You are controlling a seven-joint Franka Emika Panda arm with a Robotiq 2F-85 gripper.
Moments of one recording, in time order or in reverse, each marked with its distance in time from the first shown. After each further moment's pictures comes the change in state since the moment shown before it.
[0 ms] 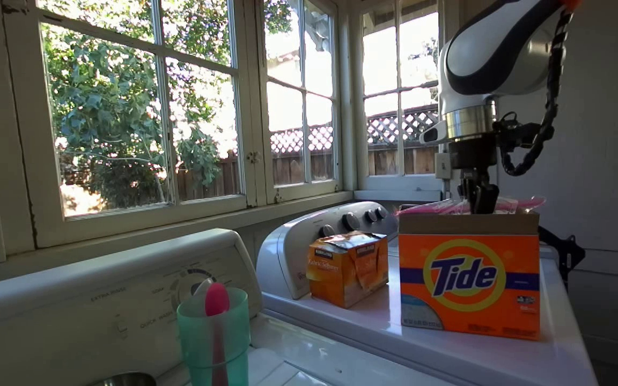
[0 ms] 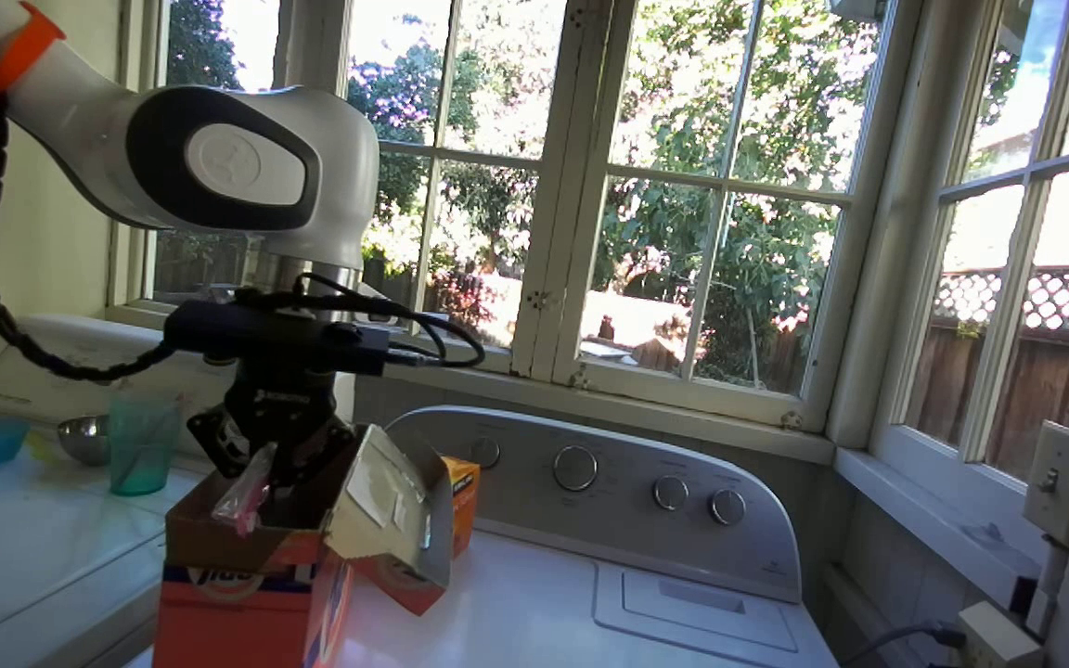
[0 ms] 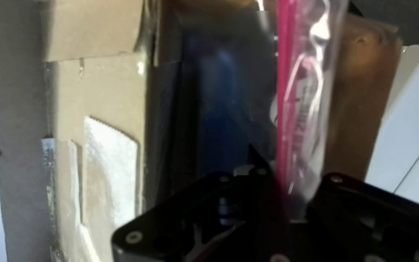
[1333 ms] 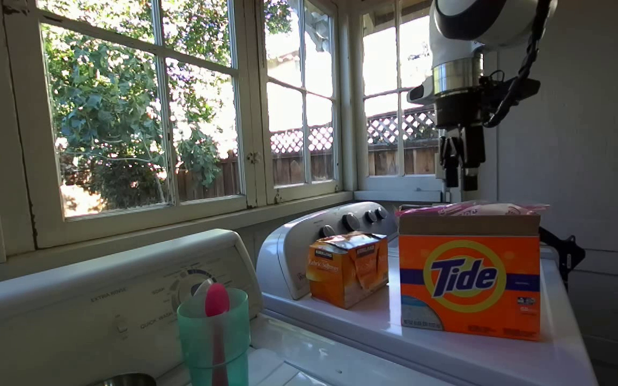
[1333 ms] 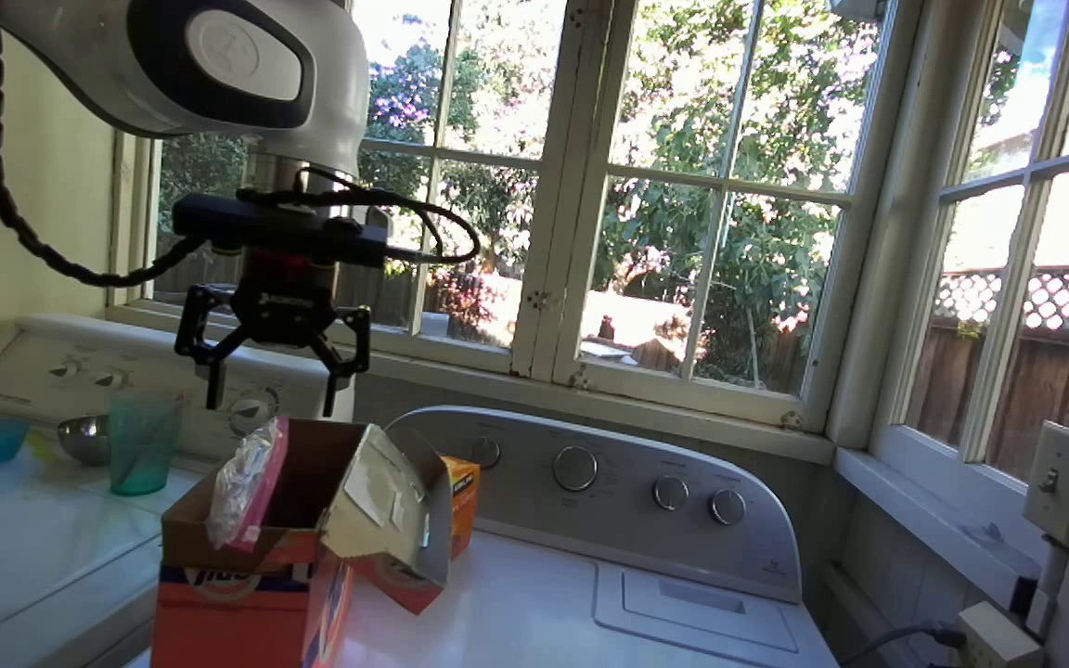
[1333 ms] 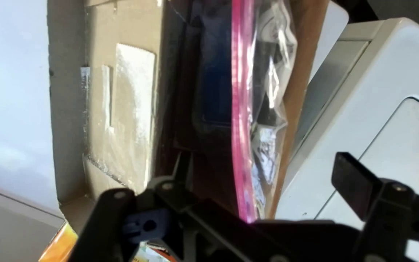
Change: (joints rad) arm 0.018 -0.053 0.029 0.121 0.010 -0.120 0.012
